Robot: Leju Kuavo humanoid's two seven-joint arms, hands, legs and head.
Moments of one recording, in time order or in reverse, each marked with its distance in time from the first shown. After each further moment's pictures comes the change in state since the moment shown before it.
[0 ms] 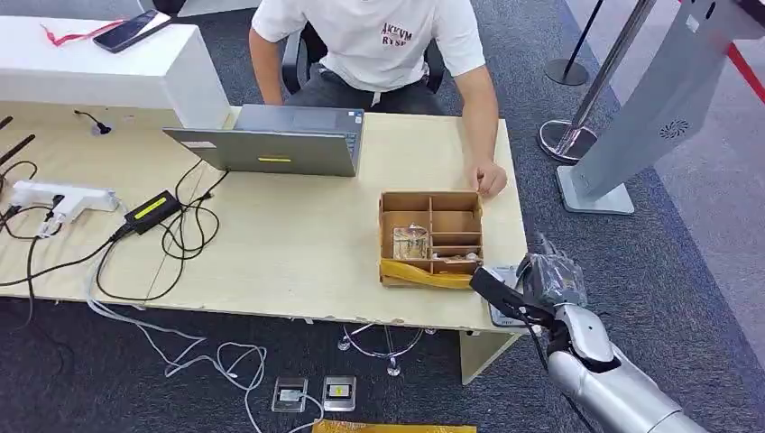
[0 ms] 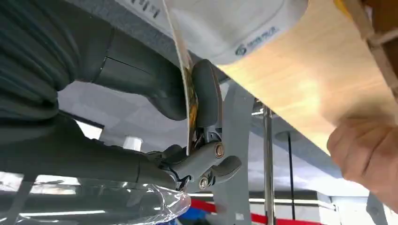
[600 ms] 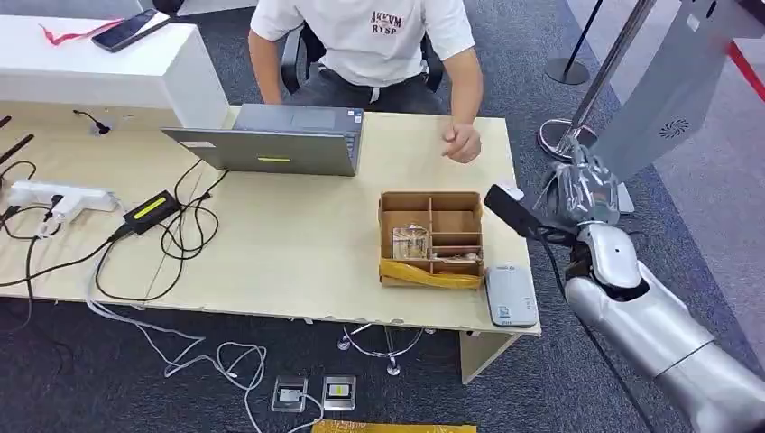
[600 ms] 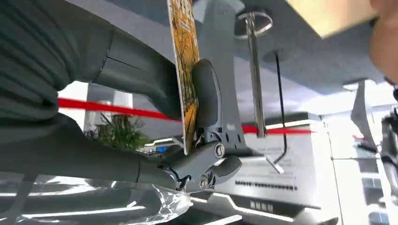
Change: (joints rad) left arm -0.001 0.002 0.000 0.000 -0.018 0.000 -0.022; right arm -0.297 -0.003 -0.014 -0.045 0.094 0.060 0.066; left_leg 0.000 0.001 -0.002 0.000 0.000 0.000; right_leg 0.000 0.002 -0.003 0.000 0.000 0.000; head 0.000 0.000
